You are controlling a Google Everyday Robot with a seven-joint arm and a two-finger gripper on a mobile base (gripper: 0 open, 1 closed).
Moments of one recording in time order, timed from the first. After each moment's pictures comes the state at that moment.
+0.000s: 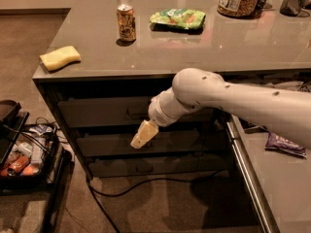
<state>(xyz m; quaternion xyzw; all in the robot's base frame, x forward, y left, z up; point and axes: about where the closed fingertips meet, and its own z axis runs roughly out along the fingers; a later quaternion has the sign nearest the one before) 0.581 0.021 0.700 -0.55 0.77 0.15 0.29</state>
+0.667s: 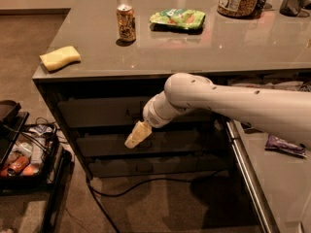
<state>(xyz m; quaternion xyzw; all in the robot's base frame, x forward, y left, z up) 0.596 0.045 0.674 -0.53 0.78 0.17 0.28</state>
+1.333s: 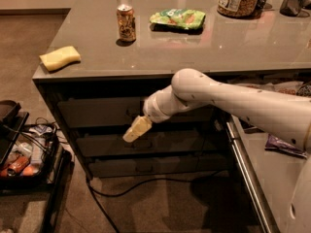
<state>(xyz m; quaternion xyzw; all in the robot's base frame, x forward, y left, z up) 0.614 0.055 0.678 -0.53 0.76 0.24 0.31</state>
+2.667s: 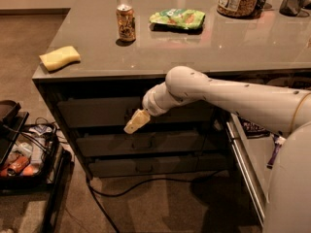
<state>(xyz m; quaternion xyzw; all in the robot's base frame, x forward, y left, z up) 0.657 0.052 0.672 -0.52 0.77 0.18 0.32</state>
